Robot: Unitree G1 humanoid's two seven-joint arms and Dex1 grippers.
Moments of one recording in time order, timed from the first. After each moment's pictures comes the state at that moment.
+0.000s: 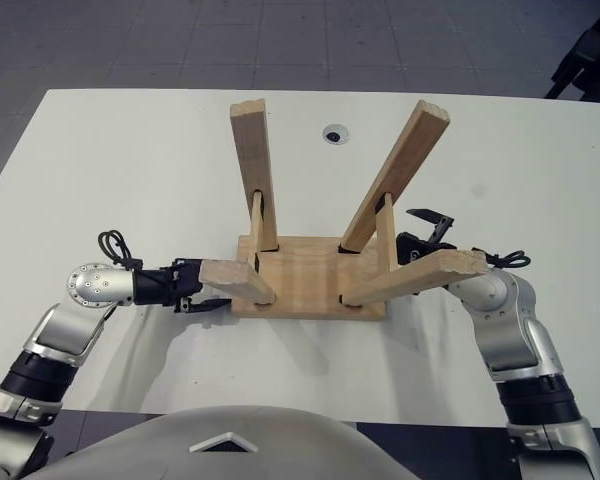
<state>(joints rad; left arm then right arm) 0.00 0.64 -0.28 -0.09 0.00 0.02 -1.06 0.06 -0.75 0.09 -0.13 -0.27 0.08 0.65</state>
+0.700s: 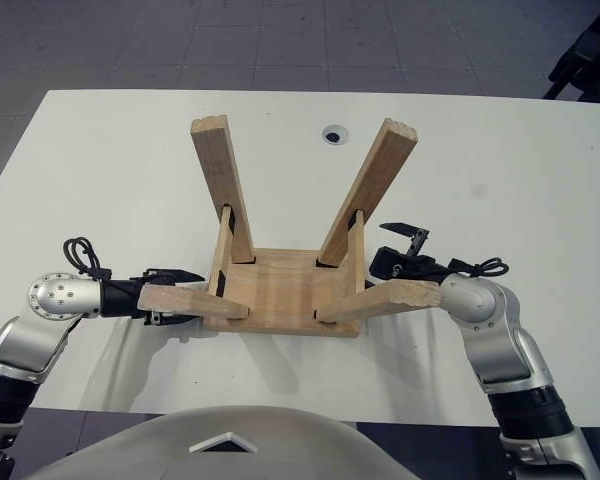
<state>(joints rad) 0.08 0.77 -0.21 -0.17 -0.04 0.06 -1.08 0.12 -0.73 0.13 -0.23 -0.22 0.09 0.71</state>
